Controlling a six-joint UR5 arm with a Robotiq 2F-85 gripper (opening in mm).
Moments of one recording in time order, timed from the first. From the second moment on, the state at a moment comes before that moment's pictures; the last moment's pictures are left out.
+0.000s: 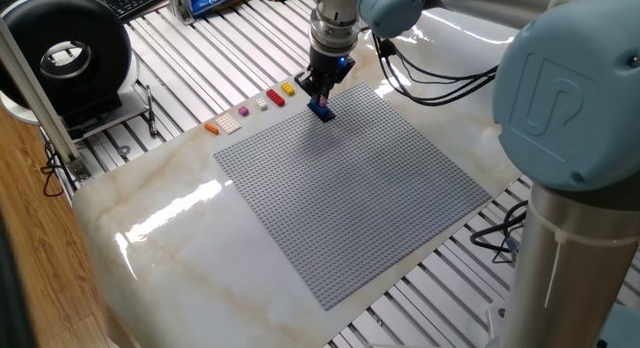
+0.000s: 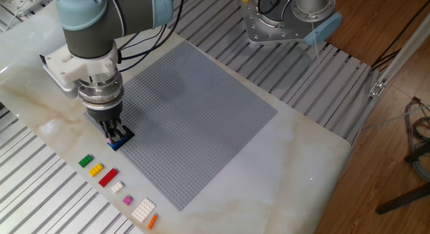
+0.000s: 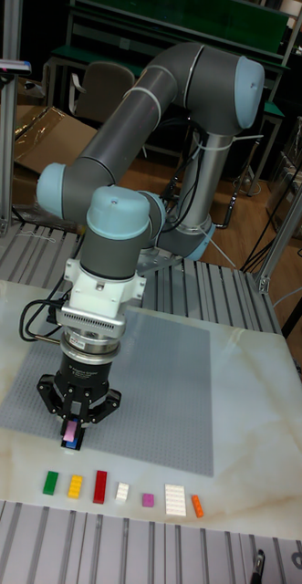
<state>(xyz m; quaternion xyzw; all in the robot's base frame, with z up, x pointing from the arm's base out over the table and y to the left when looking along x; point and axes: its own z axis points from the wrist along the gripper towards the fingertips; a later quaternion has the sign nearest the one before) 0.661 -0.075 0.017 0.06 0.99 0.01 0.09</state>
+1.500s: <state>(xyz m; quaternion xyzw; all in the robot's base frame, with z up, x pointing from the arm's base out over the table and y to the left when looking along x) 0.655 -0.060 0.021 0.05 1.00 0.02 0.08</state>
